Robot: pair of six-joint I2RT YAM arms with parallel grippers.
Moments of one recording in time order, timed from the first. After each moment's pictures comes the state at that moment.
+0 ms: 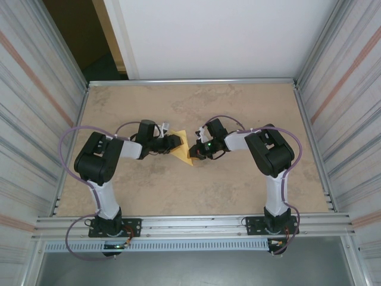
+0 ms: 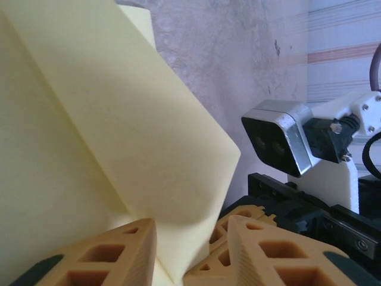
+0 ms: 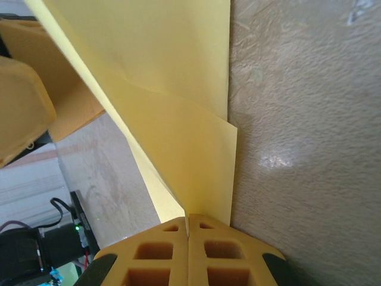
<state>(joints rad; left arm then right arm) -0.36 1.87 0.80 0.38 0.72 -0.78 0.54 2.03 1.07 -0.04 -0.76 0.65</state>
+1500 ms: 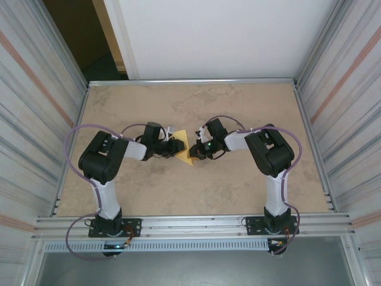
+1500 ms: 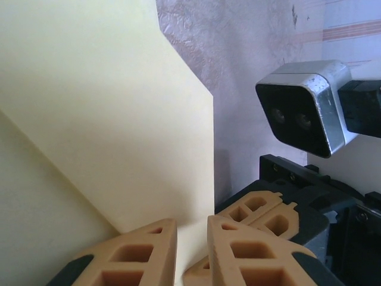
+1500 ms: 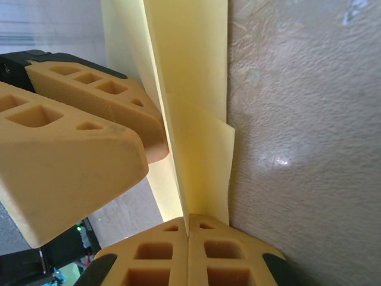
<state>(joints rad) -0.41 1.91 0.81 0.35 0.71 -0.79 0.54 2.04 1.07 -0.05 -0.77 0.66</state>
